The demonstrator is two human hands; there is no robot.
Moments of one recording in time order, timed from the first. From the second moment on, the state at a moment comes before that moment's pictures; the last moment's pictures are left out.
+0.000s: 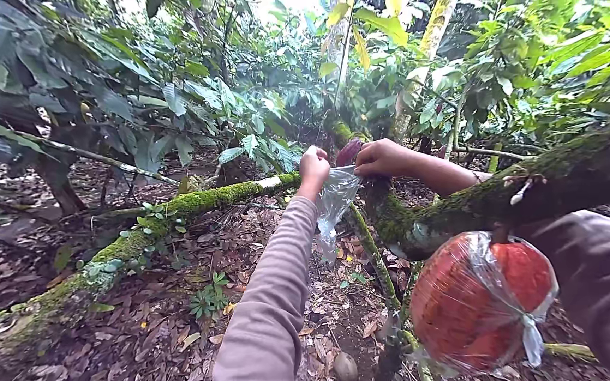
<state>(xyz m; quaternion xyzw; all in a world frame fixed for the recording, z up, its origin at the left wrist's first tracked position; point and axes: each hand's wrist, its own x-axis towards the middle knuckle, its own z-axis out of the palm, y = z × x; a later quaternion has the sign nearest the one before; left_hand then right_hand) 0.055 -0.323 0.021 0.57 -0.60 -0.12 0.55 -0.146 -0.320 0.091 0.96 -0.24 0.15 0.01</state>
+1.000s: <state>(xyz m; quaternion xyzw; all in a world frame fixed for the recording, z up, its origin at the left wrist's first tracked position) 0.062 -0.346 0.034 0.54 -0.63 -0.19 0.52 -0.132 -0.336 0.086 0.91 -0.30 0.27 -0.05</state>
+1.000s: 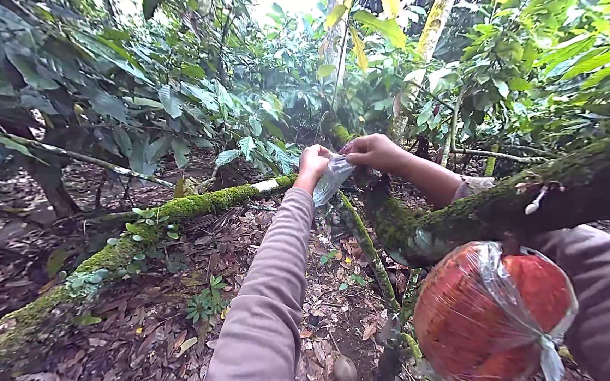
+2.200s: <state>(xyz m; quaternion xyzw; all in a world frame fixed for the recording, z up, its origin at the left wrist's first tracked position) 0.099 -0.295 0.023 0.28 -0.70 -0.29 0.59 -0.136 -0.324 0.091 0.90 -0.20 0.23 -0.32</state>
